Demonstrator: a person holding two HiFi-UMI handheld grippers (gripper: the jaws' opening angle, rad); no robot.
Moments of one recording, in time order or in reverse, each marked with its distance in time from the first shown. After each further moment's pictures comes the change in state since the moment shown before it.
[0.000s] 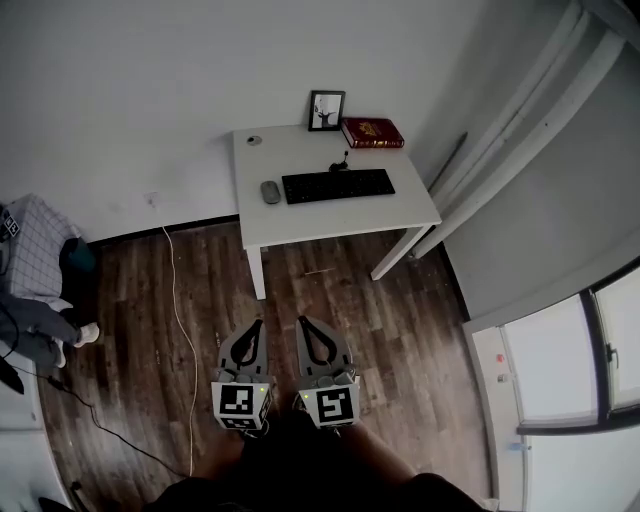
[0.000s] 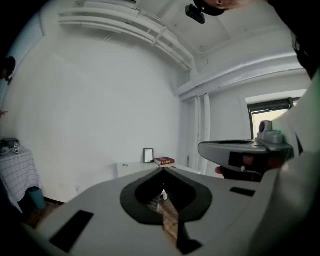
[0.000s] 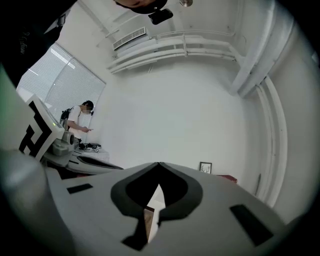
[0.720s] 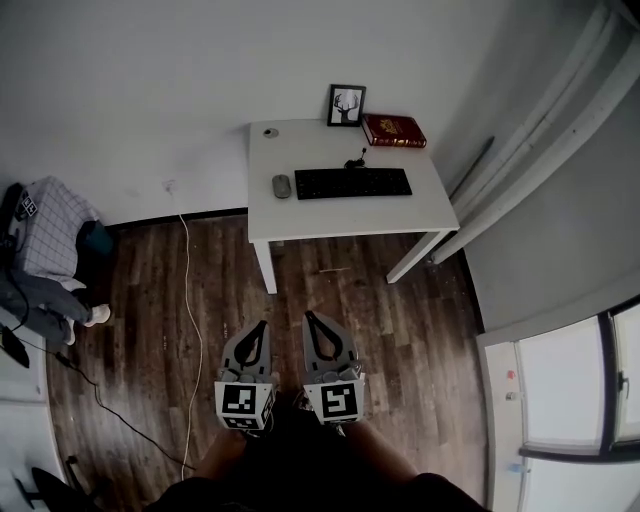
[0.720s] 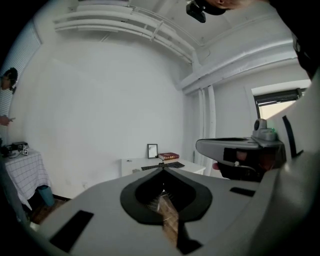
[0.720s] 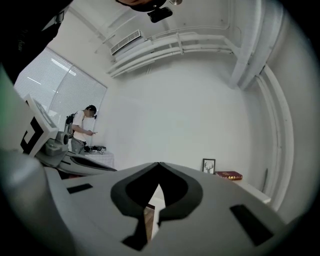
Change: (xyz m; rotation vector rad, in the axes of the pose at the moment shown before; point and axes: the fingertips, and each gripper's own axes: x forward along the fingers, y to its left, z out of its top) left arm 0.017 -0.031 -0.021 0.015 0.050 0.092; right arm -0.003 -0.042 -0.026 0.051 -0.012 0.070
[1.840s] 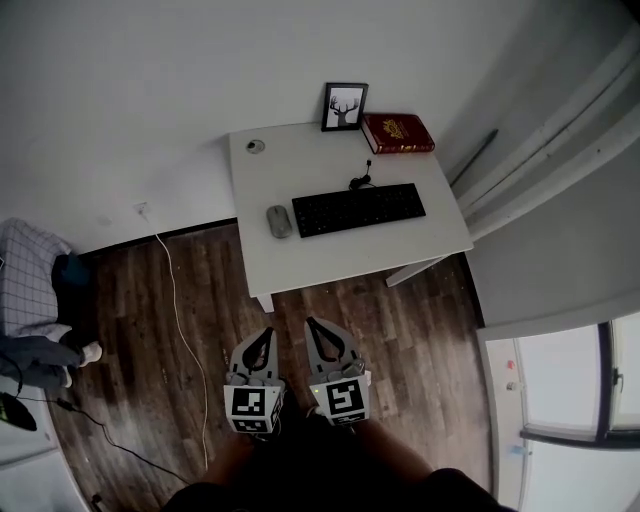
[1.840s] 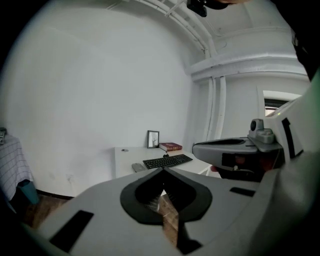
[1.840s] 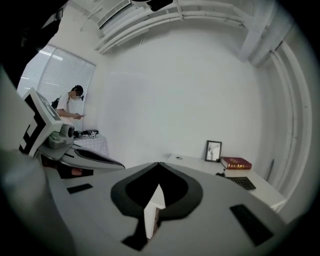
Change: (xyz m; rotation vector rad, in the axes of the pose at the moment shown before) left arm 0.183 0.110 -0.017 -0.071 0.154 -0.119; right arm 0.198 -0.044 -0.084 0.001 0.255 0.003
